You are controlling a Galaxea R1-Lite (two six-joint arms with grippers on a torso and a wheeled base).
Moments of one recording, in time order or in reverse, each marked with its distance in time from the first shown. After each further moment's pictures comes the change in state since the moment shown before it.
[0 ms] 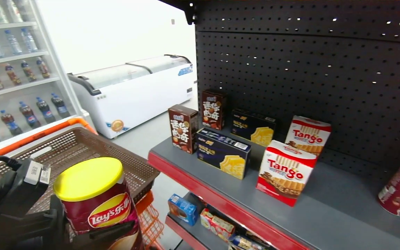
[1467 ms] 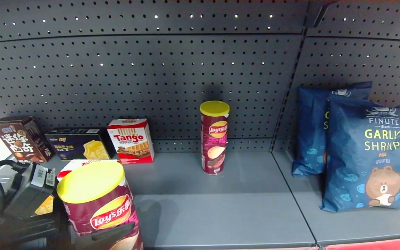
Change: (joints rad) left arm 0.005 0.011 0.022 -0.004 0.011 -0.004; right arm 0.000 0.000 0.000 0.000 0.000 0.000
